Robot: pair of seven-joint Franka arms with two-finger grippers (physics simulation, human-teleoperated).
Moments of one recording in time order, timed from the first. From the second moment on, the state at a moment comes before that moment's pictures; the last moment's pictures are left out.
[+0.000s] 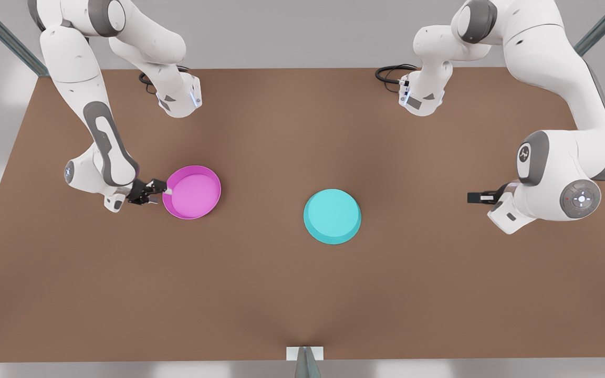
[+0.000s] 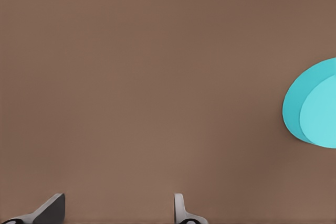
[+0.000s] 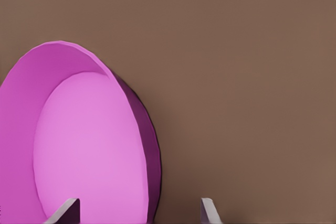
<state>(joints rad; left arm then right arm) -0.07 0.39 0.04 -1.32 0.04 1.34 -0.02 -0.16 0.30 0.01 -2.38 0.72 2.35 -1.04</state>
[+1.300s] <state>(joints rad) -0.05 0.41 0.04 -1.32 0.04 1.34 -0.01 -0.15 0.33 0.01 -2.38 0.77 2.35 -1.04</state>
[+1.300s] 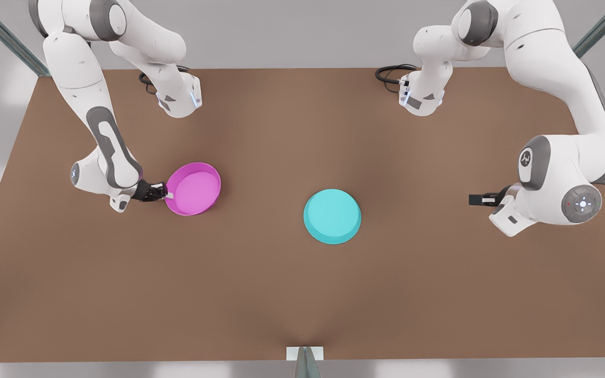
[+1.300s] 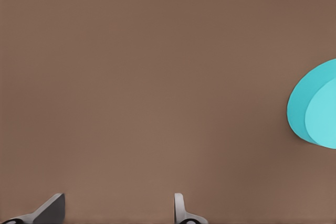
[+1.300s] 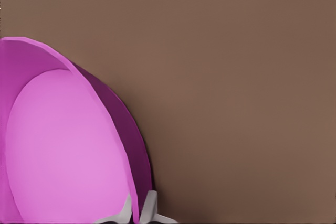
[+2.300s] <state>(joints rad) -0.04 0.42 0.08 -1.32 0.03 1.40 0.00 0.35 0.28 0.02 -2.29 1.07 2.41 -0.59</state>
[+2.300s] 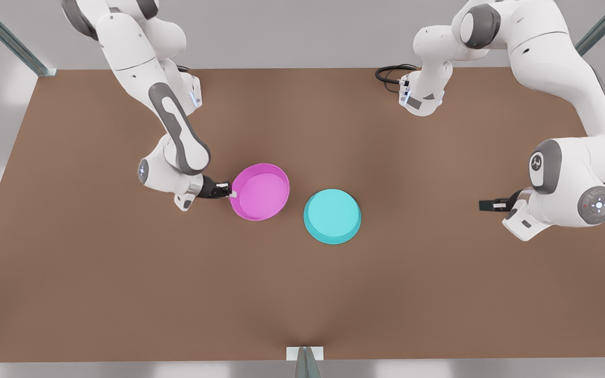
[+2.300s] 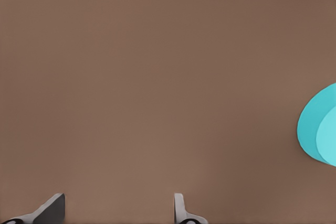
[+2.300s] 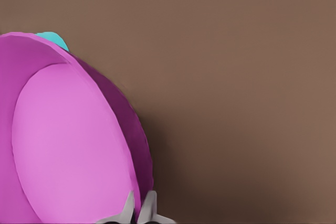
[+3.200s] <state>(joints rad) 0.00 0.43 0.11 -1.32 0.03 1.43 0.07 0.78 0.44 0.01 -2.00 1.28 2.64 -0.13</state>
